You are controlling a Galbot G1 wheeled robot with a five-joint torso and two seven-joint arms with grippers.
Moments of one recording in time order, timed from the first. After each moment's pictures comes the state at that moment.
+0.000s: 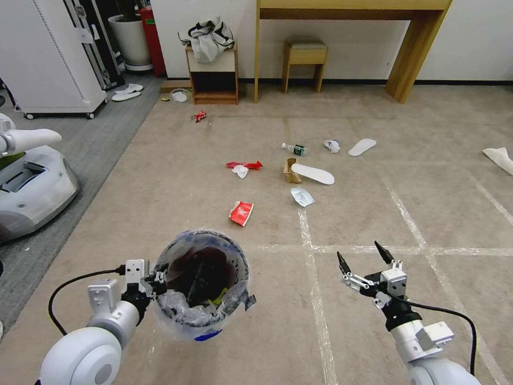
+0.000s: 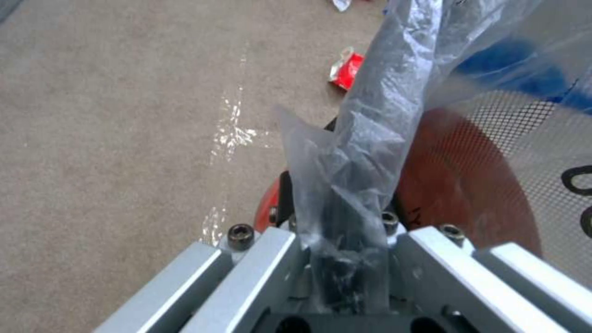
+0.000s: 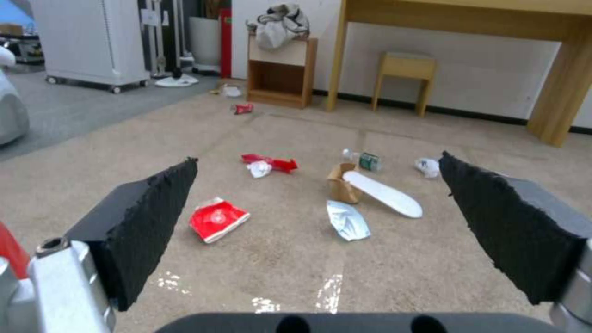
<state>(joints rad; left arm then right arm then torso) 1.58 -1.00 -0.58 -2.30 -0.79 0.56 -0.38 -1.65 1.41 0.74 2.10 0.18 0.13 -0.33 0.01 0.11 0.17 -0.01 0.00</state>
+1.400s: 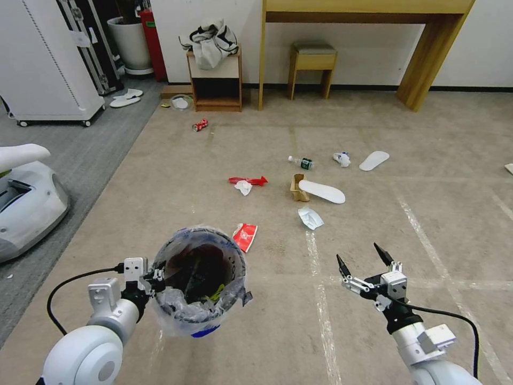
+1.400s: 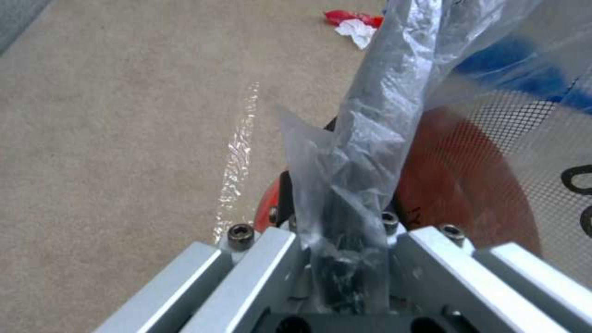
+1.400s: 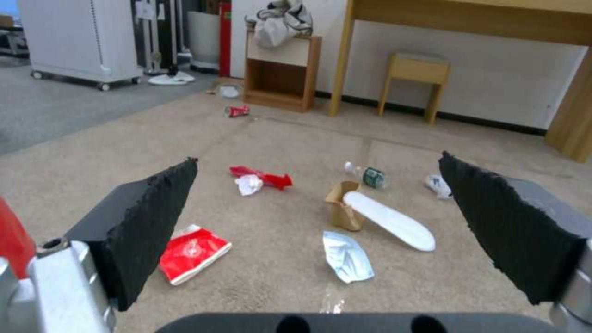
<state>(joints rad) 1.57 -1.02 -0.57 -2.28 -0.77 0.55 -0.38 -1.67 1.42 0.75 2.11 0.16 0.14 -0.35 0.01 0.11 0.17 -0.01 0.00</state>
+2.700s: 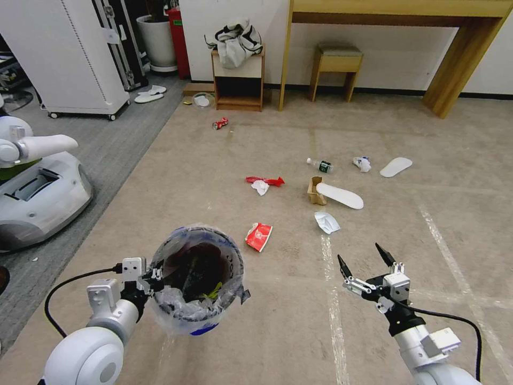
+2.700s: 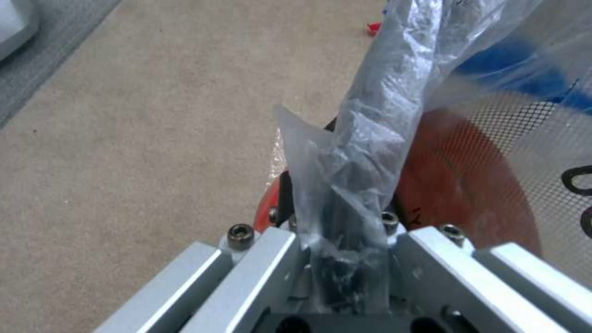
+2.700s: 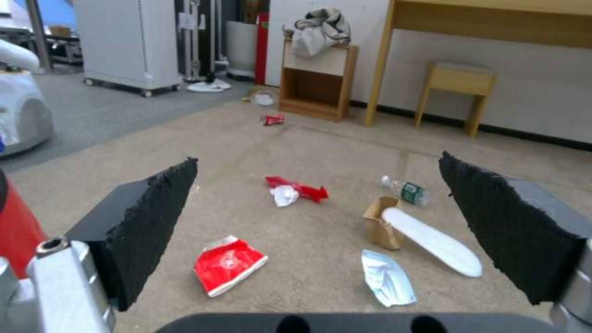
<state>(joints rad) 1.57 -1.02 -0.57 -2.28 -0.74 0.53 -0.39 -1.69 1.41 0.76 2.12 0.19 0.14 -0.38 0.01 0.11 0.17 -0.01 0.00</state>
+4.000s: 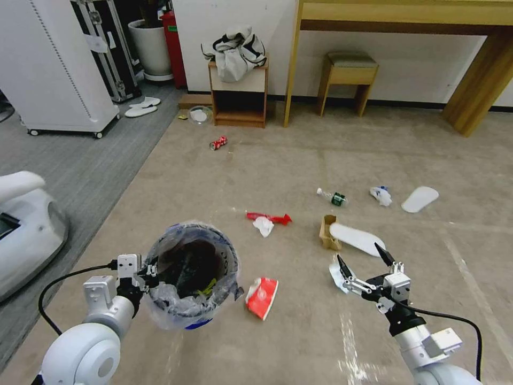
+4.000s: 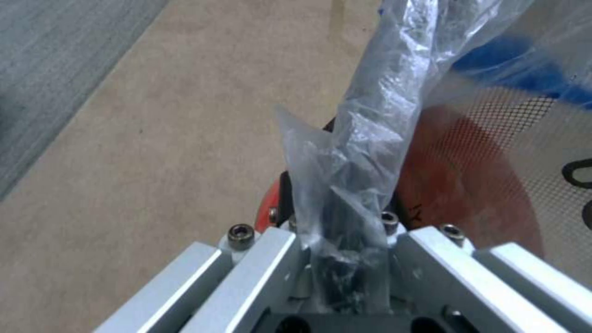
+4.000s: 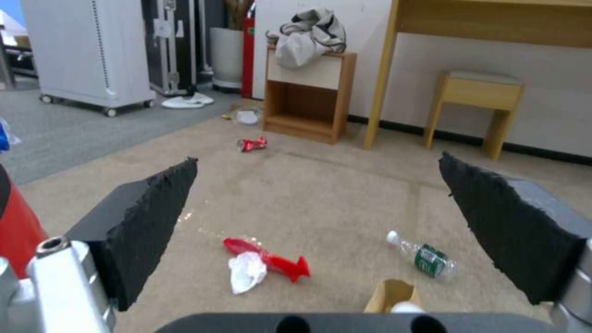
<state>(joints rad) 1.56 -1.01 -0.59 -2.26 -0.72 0.52 -0.38 -1.68 1.42 0.76 2.11 0.20 0.17 -0.38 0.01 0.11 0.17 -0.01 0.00</state>
